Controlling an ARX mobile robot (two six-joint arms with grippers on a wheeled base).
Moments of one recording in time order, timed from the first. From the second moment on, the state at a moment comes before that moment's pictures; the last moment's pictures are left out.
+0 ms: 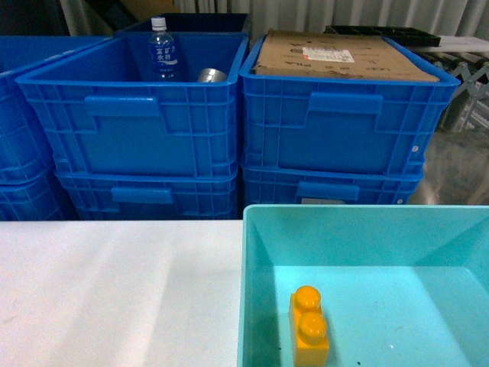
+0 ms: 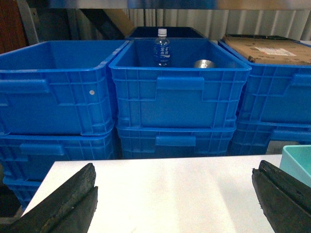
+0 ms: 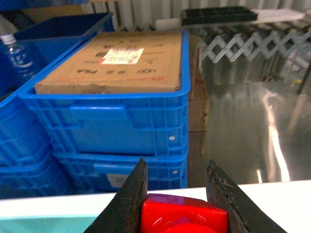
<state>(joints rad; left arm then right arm) 0.00 0.01 0.01 0.00 0.00 0.00 -0.03 1.24 0.52 0.61 -0.06 0.11</state>
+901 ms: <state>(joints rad) 0.00 0.01 0.01 0.00 0.00 0.00 -0.04 0.67 0.26 0.34 -0.06 0.08</state>
